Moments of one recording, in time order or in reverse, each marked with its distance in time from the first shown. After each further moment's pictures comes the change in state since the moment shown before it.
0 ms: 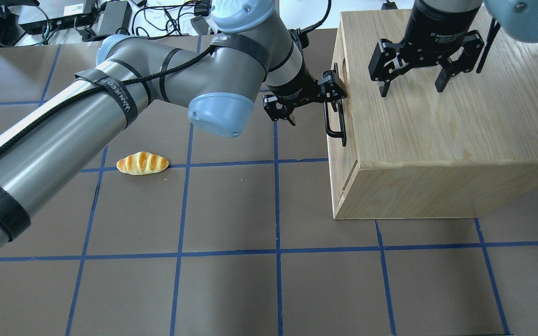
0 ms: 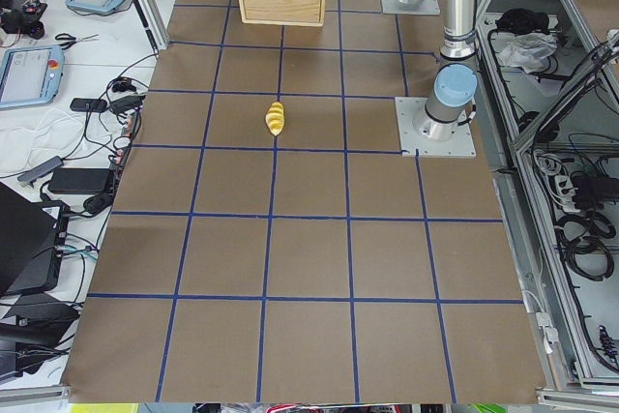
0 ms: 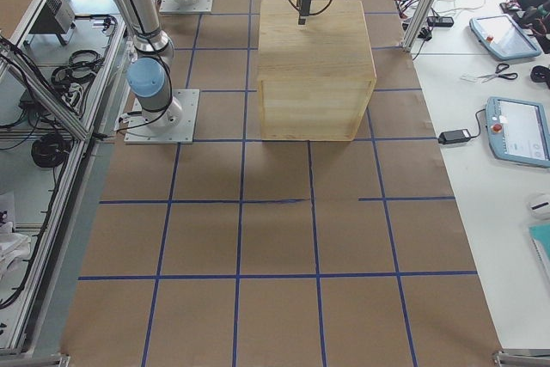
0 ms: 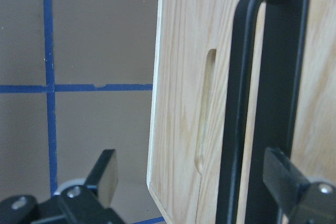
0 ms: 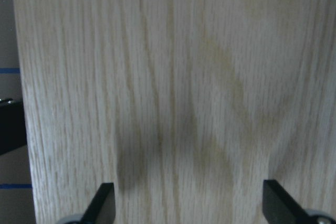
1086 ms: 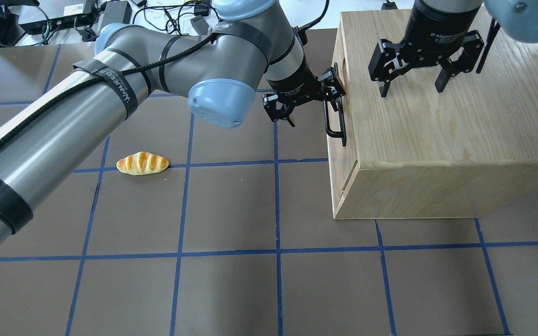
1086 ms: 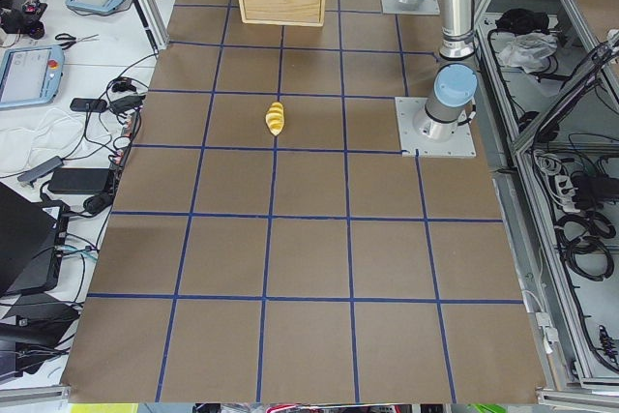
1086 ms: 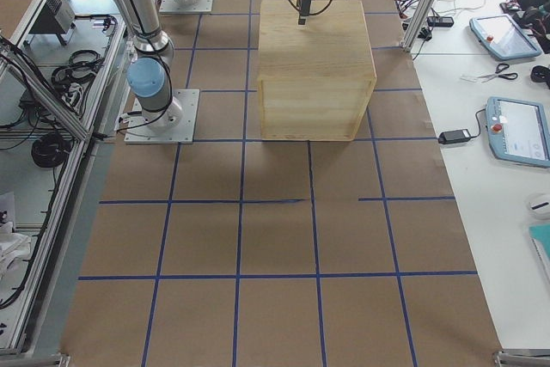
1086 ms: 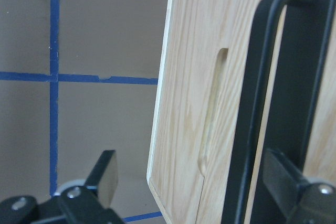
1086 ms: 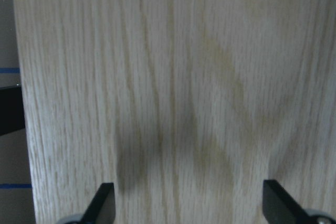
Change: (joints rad) left arm 0.001 -0.039 0.012 -0.016 0.005 -0.014; right arm 0.000 0.000 0.000 0.000 0.000 0.000
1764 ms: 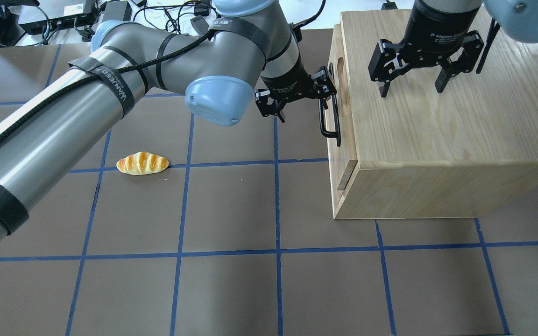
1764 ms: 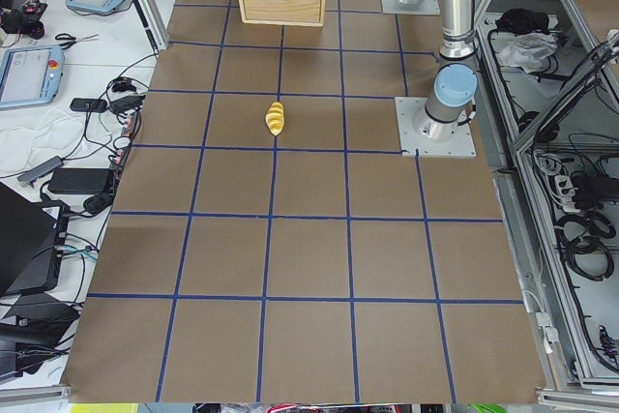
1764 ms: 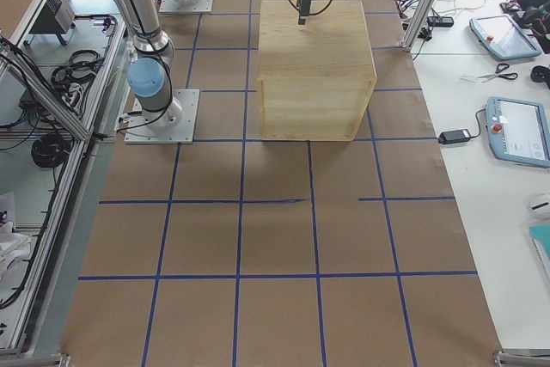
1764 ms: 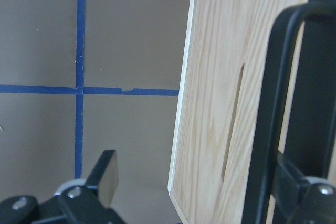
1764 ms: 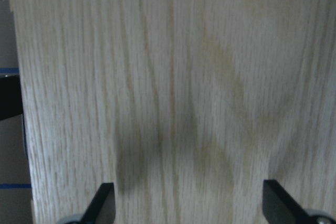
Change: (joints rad) left arm 0.004 0.013 0.006 -0.009 0.077 0.024; right arm 0.000 0.000 0.001 0.000 0.000 0.001
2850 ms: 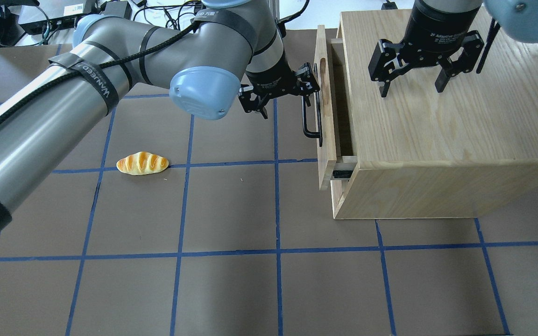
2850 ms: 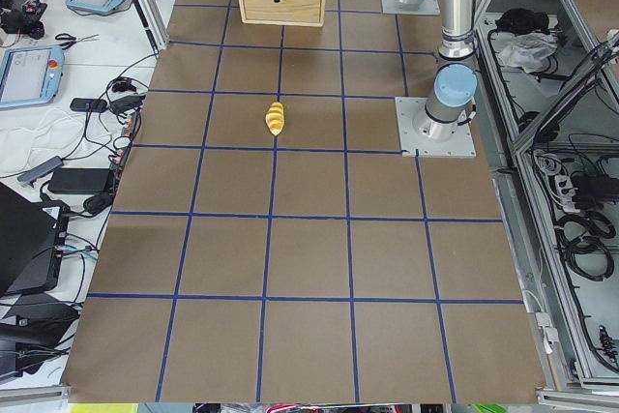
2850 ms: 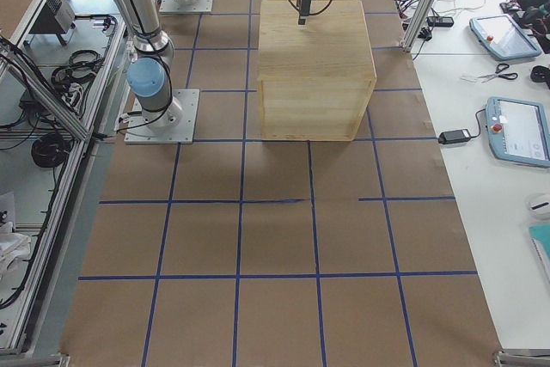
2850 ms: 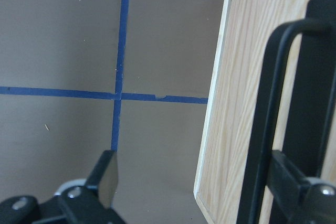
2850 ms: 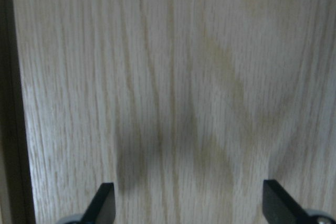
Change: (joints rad) left arm 0.036 0.022 -0.001 -0.050 0.066 0.026; right arm 0.000 0.000 0.000 0.000 0.000 -0.001
